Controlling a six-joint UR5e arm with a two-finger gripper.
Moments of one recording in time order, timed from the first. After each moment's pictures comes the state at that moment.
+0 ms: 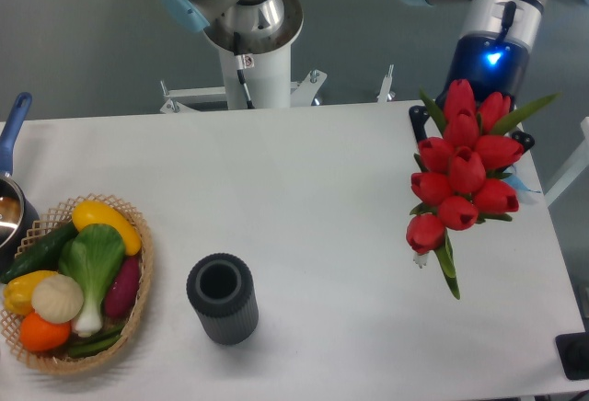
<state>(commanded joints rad) 2.86 -1.82 -1.56 -0.72 0.62 0.90</state>
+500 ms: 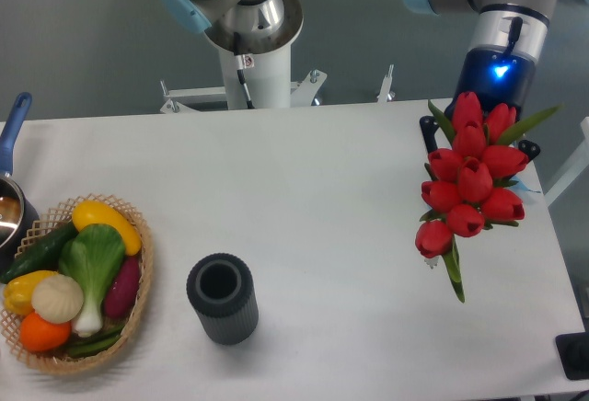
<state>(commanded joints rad) 2.87 -1.83 -1.57 -0.72 0.61 0.94</state>
